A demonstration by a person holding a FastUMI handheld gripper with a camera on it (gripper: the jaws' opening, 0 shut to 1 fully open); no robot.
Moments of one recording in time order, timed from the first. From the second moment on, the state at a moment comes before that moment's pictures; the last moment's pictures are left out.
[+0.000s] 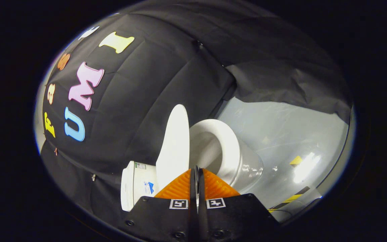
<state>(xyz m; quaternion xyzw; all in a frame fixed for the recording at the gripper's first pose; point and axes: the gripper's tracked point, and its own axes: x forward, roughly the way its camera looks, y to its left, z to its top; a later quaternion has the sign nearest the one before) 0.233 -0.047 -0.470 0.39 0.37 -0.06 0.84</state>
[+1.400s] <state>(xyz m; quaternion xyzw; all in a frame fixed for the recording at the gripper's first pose) 0.248 0.240 -0.271 0.05 0.28 -0.03 0.96</state>
